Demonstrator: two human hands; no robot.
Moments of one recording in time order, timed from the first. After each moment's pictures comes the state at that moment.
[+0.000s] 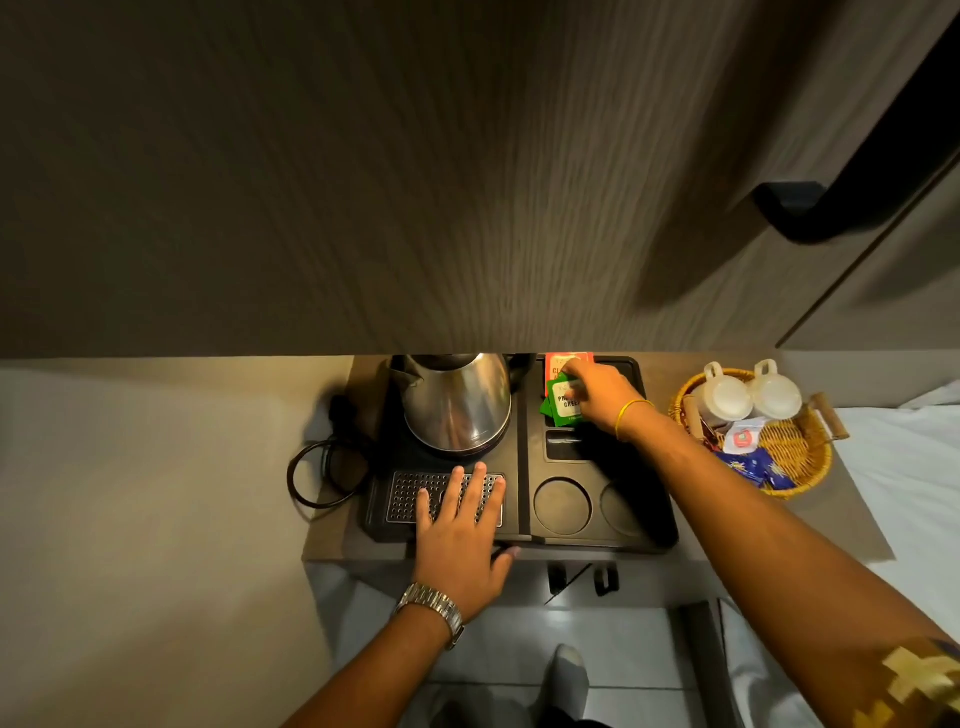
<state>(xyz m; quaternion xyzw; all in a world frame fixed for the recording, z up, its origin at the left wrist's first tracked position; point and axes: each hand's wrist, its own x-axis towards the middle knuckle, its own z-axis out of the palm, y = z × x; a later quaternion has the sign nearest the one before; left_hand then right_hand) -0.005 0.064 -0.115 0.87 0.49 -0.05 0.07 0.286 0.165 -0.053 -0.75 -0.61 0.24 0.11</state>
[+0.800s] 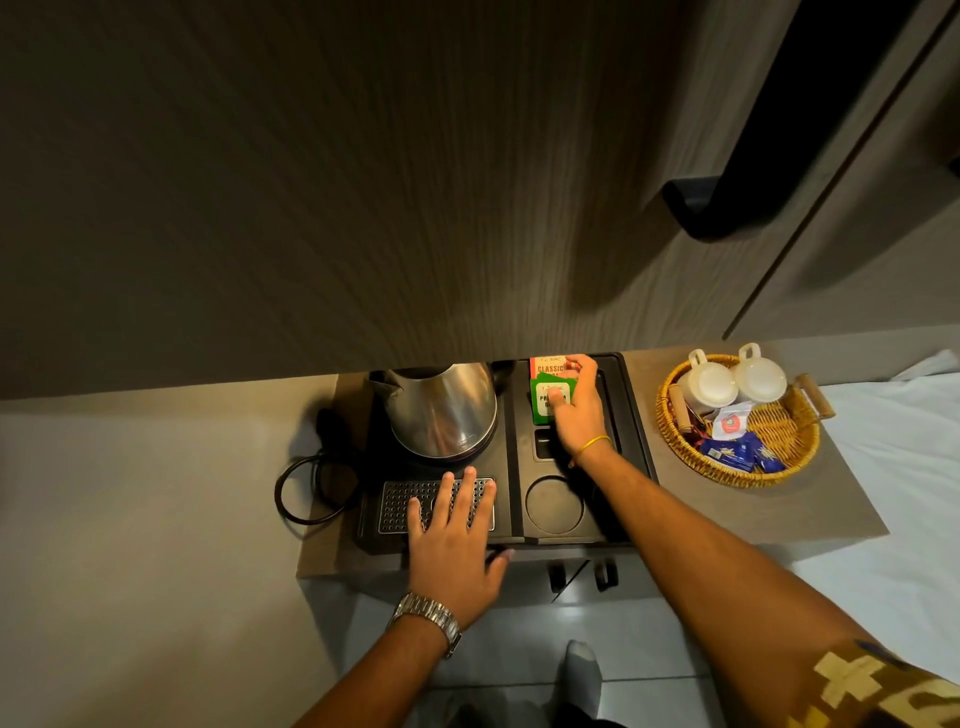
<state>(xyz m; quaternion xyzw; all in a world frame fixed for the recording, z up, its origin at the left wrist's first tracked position) -0.003 0.062 -0.115 0.87 0.49 -0.04 0.06 0.240 0.136 -0.080 -0.72 -0.37 0.31 0.49</state>
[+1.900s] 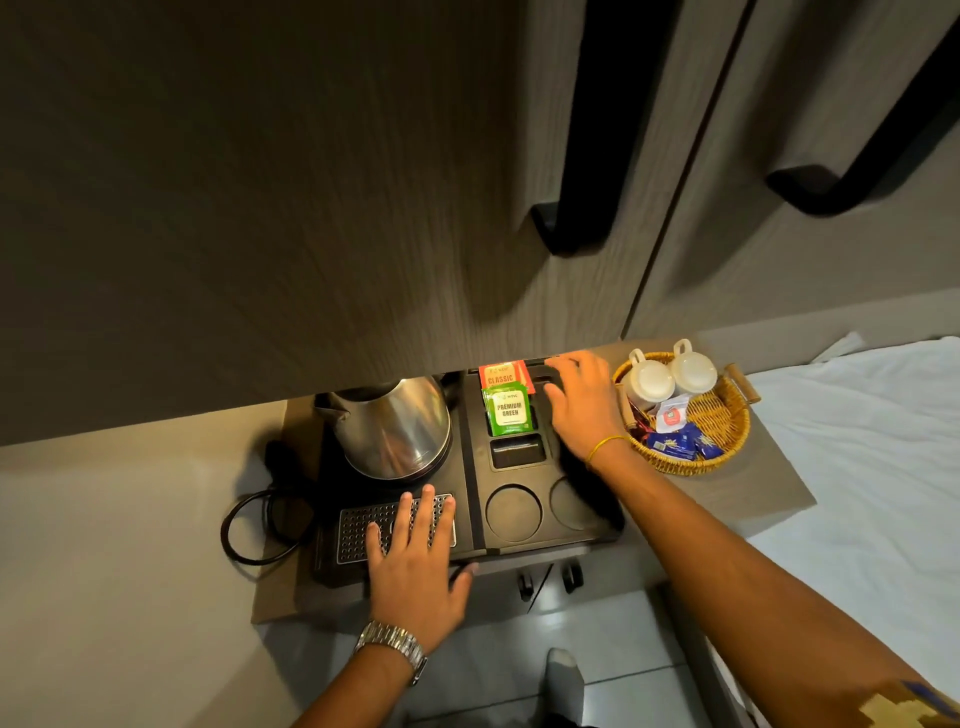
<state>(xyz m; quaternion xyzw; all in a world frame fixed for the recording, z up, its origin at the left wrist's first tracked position) -0.003 0.062 -0.115 0.88 0.48 -0.03 0.05 0.308 0.101 -0.055 -0.79 -0.55 0.02 0.27</state>
